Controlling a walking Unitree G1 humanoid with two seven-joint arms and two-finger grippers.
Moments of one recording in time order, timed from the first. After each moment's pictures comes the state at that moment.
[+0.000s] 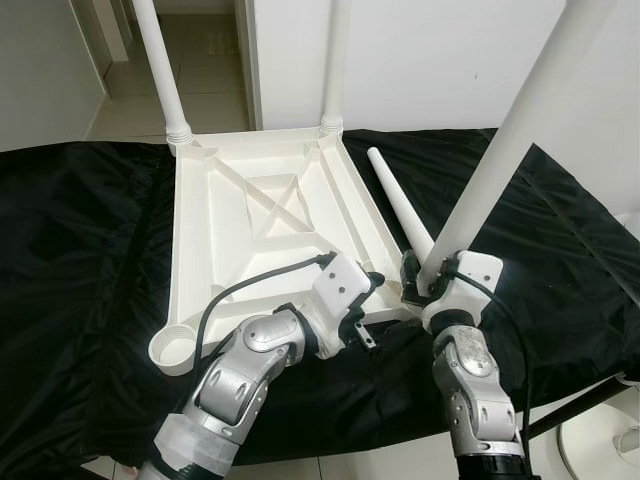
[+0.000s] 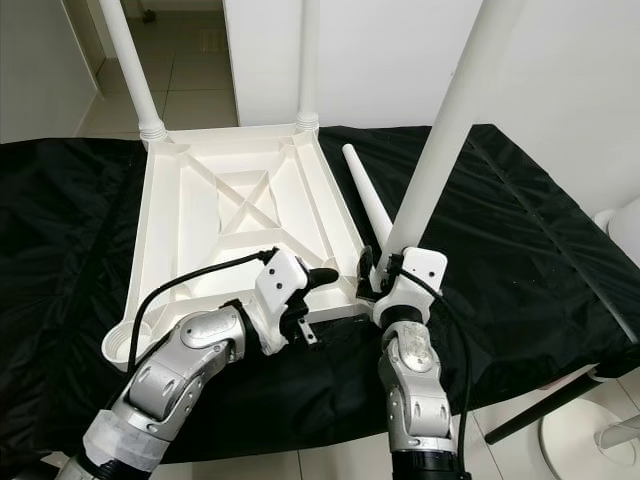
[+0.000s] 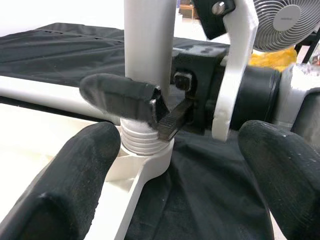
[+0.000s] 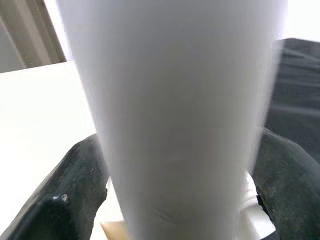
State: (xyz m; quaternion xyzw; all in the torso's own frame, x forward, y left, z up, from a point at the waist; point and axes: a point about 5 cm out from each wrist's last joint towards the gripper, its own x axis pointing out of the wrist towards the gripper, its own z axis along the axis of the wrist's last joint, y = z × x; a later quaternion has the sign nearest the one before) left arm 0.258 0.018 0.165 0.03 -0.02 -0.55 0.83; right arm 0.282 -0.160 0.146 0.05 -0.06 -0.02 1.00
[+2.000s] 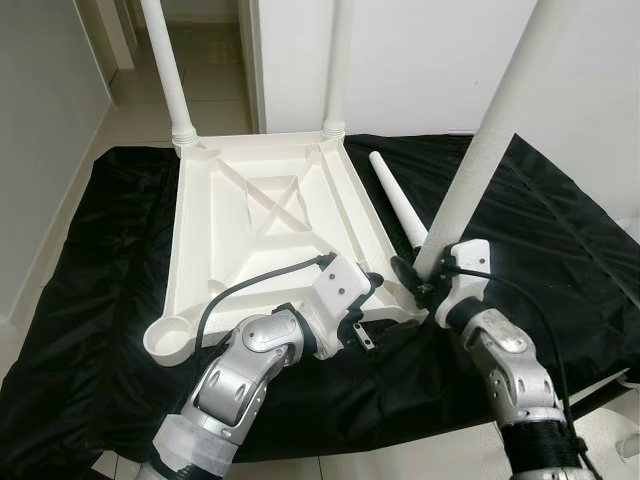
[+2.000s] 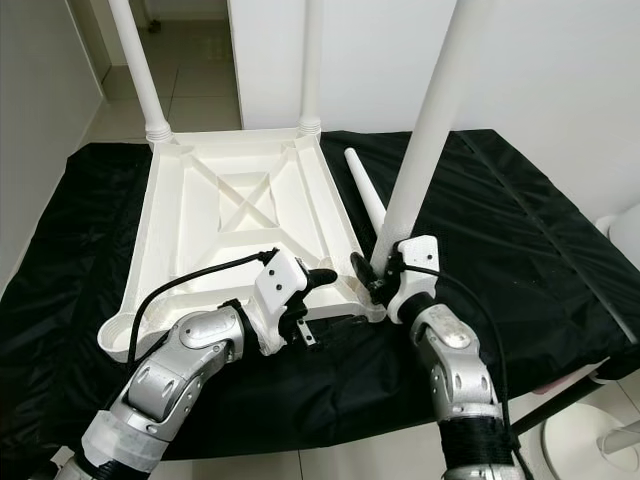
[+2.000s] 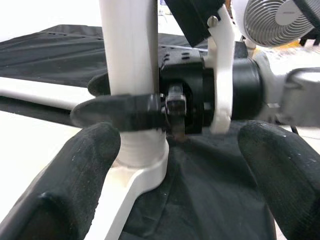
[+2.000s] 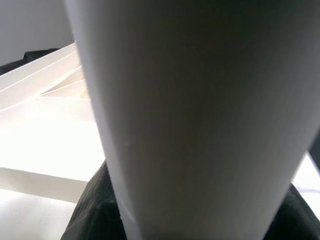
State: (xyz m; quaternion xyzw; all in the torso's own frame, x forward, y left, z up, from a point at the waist) left arm 0.259 0.020 0.165 0.04 -0.02 -0.55 0.84; right arm 0.300 -0.160 0.139 0.01 -0.01 0.18 0.98
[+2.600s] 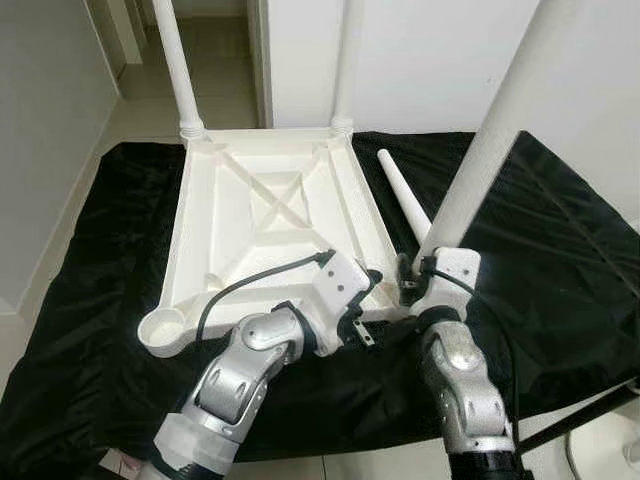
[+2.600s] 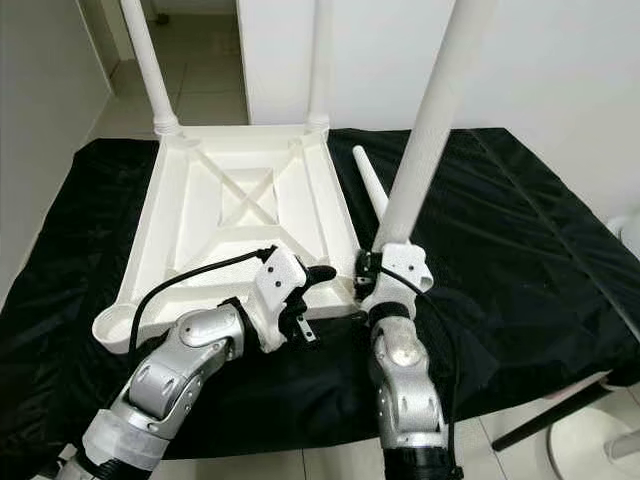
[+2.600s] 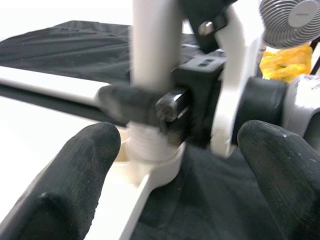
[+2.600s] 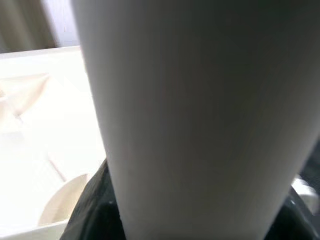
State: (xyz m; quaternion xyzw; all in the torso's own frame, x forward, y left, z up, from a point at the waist) left arm 0.261 0.021 0.166 0.04 -0.02 -0.54 0.84; right arm 0.278 -0.147 0.139 0.03 -0.02 -0.09 0.99
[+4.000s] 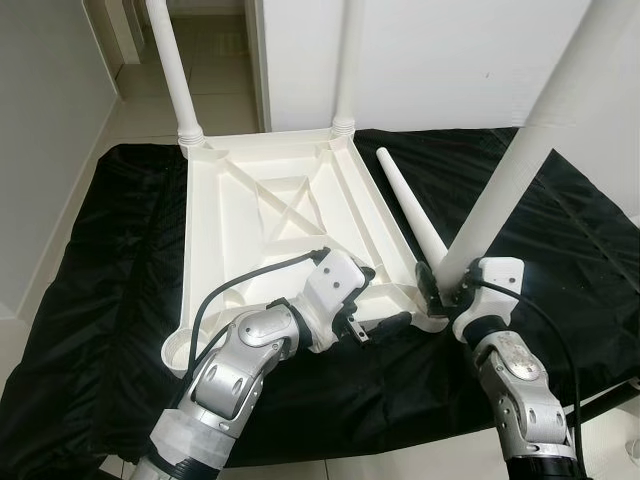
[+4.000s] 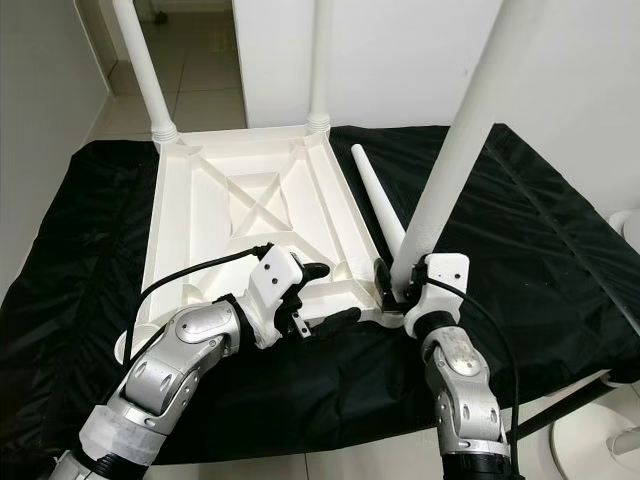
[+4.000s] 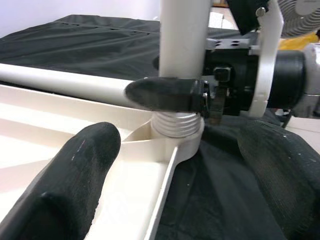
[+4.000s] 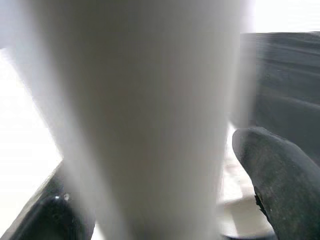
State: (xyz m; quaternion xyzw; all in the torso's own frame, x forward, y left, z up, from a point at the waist) left arm 0.265 0.025 0.165 0.06 -0.02 -0.54 0.84; right arm 0.281 -0.193 0.138 0.00 -0.03 0.10 0.99
